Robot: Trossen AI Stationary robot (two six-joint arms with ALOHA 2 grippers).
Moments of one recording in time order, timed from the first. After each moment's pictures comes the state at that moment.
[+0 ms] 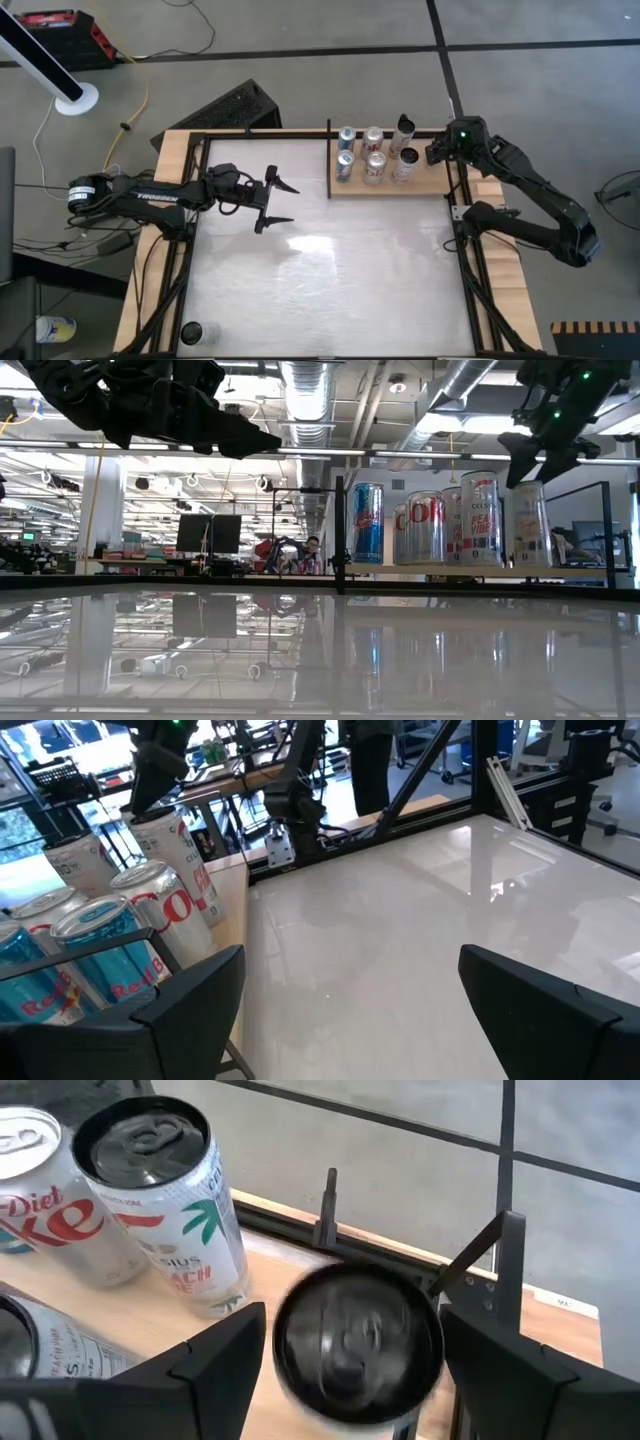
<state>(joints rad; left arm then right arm) 0.25 1.16 0.44 0.65 0.35 0.27 -0.88 0.76 0.80 -0.76 0.34 0.19</state>
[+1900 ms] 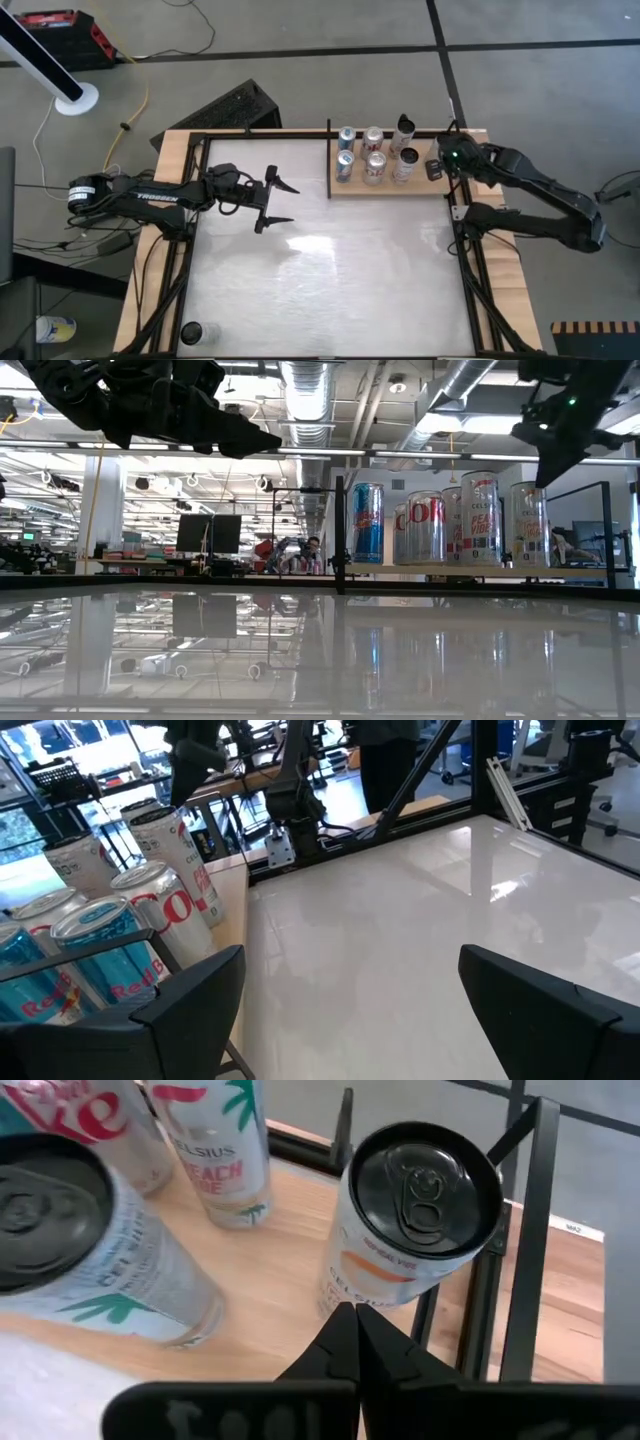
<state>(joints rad) 0.25 1.16 0.44 0.65 0.35 0.27 -0.60 0.74 0.85 -1.07 0.48 0.49</state>
